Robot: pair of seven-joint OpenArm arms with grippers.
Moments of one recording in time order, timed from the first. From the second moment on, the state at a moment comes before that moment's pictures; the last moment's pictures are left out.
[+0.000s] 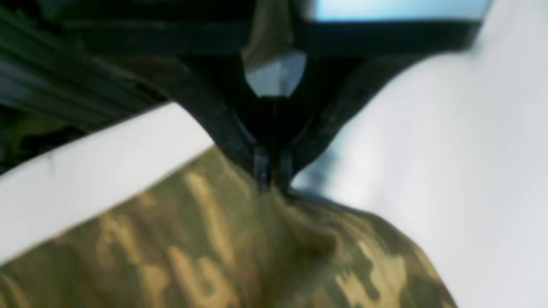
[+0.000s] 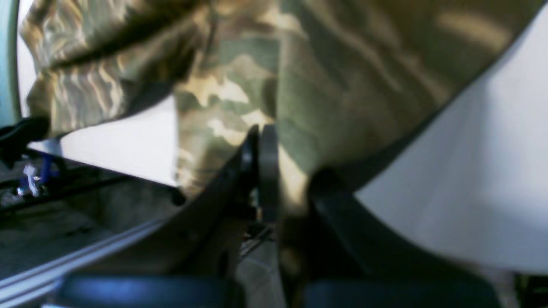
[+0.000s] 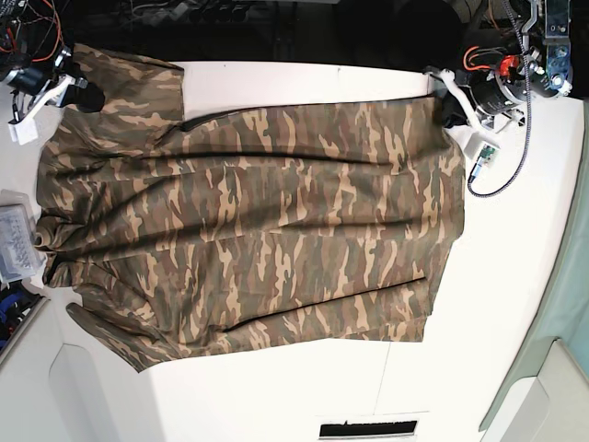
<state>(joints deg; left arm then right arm) 25.1 -17.8 -13.5 95.8 -20.9 -29.7 42.4 -22.2 21.1 28.6 81.1 56.1 35.8 -62.7</state>
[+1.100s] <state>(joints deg) 27.4 -21.3 -21.3 105.8 -22.0 -30.3 36.5 -21.5 22.3 36.9 101.5 53.7 36.0 -61.0</state>
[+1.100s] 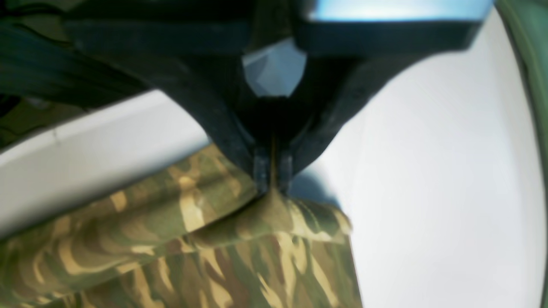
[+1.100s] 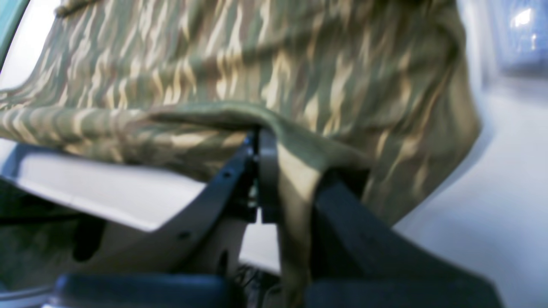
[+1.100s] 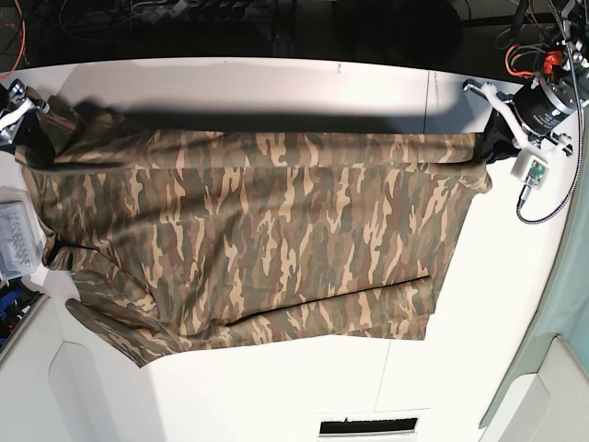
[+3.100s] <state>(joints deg) -3.9 -21.2 -12.4 67.6 -25.7 -21.8 37.7 0.9 22.9 35.6 56.6 37.8 32.4 -47.8</state>
